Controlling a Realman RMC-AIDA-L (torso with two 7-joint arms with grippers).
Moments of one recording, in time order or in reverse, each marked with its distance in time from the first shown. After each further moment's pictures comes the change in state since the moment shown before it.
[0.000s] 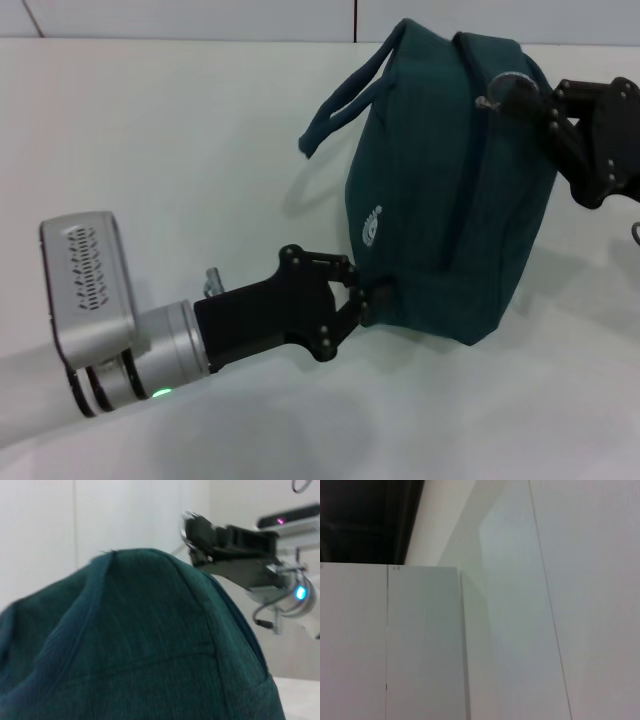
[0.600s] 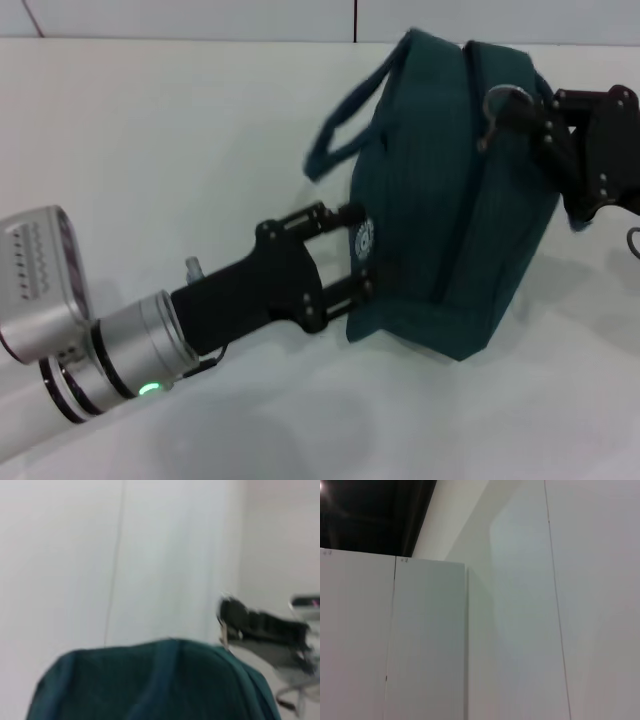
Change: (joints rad) left arm 0.044 -0.005 0.000 0.019 -0.122 0.115 -0.085; right arm 0.001 0.000 -0.013 0.024 0.003 -0.004 -0.091
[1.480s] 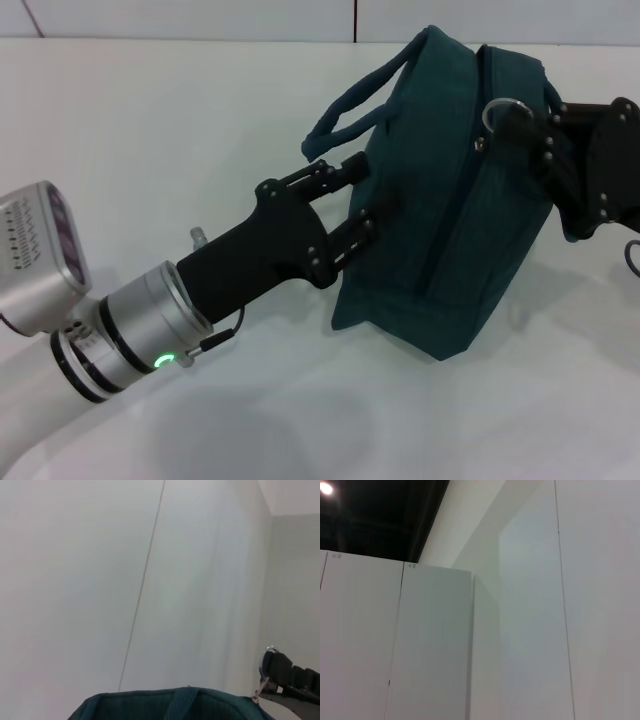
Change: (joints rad) left arm -0.012 -0.003 0.000 0.067 -0.107 0.001 -0.021; right arm -0.031 0.000 -0.133 0.001 0.125 -0.012 -0.070
